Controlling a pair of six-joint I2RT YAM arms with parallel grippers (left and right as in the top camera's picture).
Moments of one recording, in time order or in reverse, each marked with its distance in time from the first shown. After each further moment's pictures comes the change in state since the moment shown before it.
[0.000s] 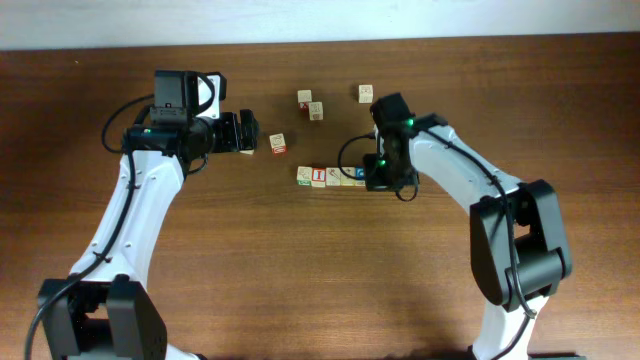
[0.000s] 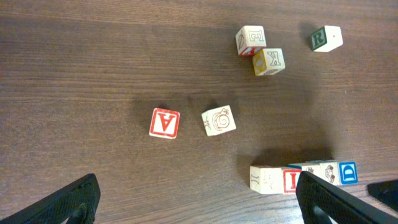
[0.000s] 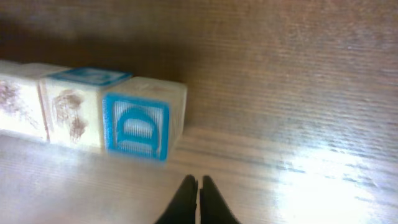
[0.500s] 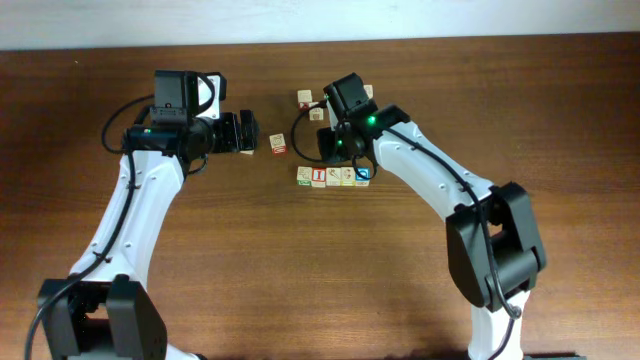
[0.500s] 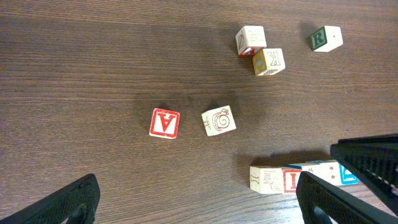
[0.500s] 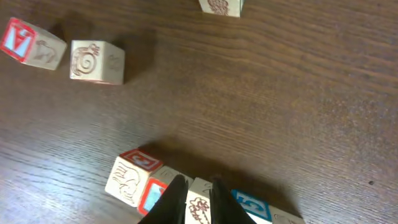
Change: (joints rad) left arm 0.000 0.000 0.000 -0.002 0.000 0.000; right arm 0.155 0.058 0.154 0.241 0.049 -0.023
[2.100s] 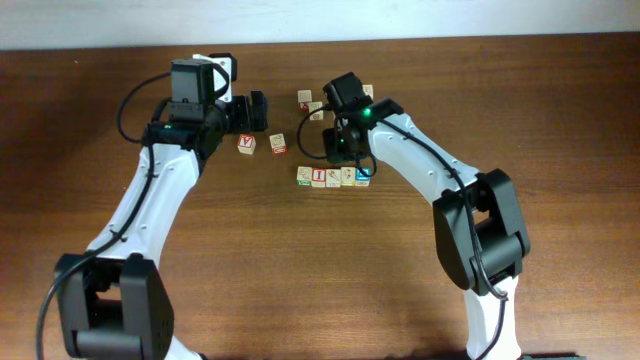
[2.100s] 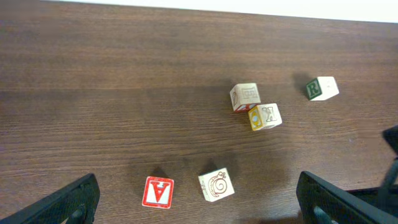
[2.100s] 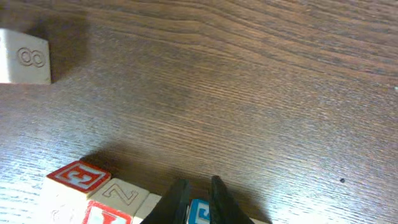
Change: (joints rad) left arm -0.048 0.081 0.004 0.251 -0.067 -0.011; right arm -0.021 0.101 0.091 -0.098 0.078 -0.001
